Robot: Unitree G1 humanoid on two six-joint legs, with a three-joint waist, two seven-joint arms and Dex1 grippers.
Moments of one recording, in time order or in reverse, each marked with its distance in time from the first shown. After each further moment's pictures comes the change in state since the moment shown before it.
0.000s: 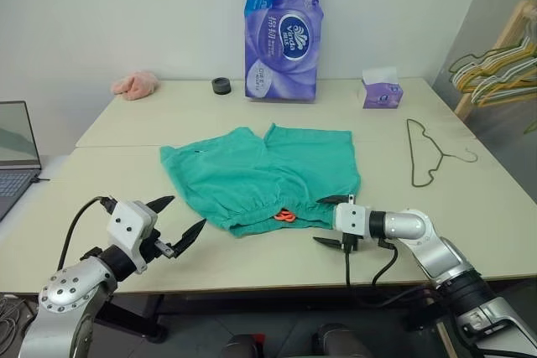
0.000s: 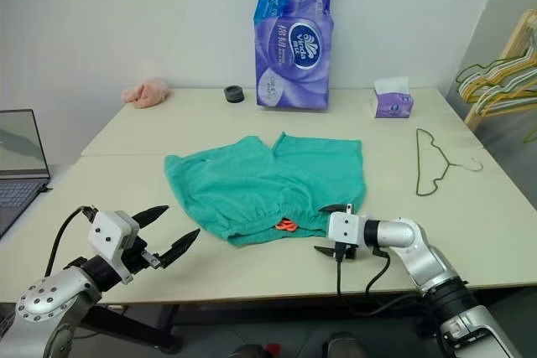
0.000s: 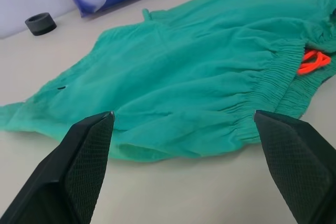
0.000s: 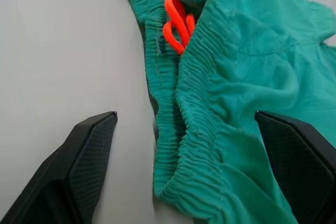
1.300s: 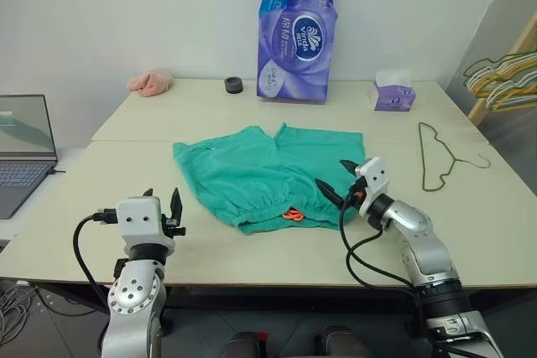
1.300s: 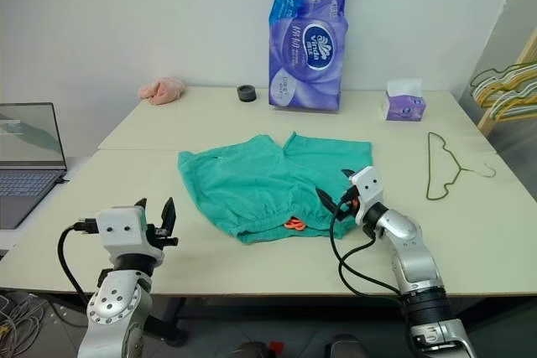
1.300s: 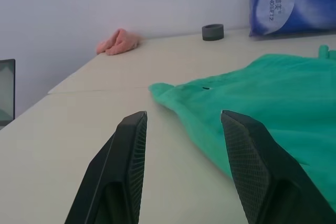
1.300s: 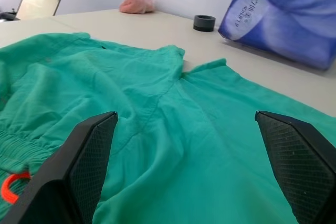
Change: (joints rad) left arm -0.067 -0.432 -0.081 -0.087 0.306 0.010 0.626; right arm 0.076 0.245 -0.294 -0.125 0.330 0.323 -0.285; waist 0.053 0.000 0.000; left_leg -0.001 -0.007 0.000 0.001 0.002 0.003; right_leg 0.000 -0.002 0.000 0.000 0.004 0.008
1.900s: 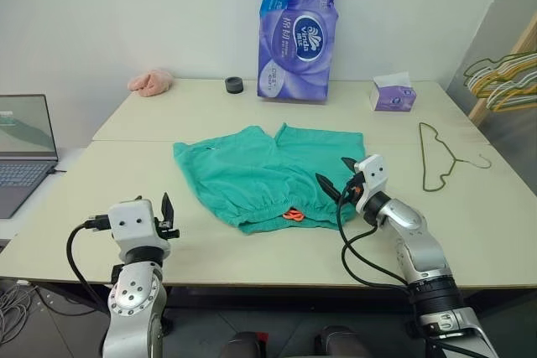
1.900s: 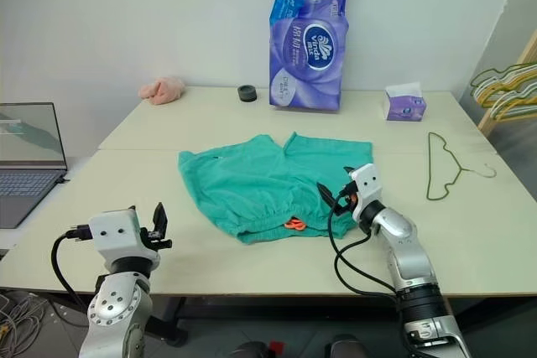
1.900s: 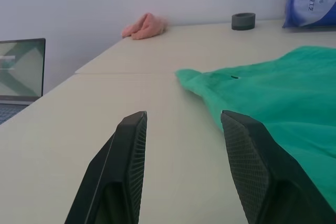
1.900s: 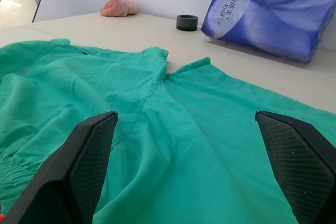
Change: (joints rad) left arm 0.005 -0.036 0.019 -0.001 0.004 0.044 0.080; right arm -0.025 0.040 -0.017 0.053 -0.003 0.006 -0.099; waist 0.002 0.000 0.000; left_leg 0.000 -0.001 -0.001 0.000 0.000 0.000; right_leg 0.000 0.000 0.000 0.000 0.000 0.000
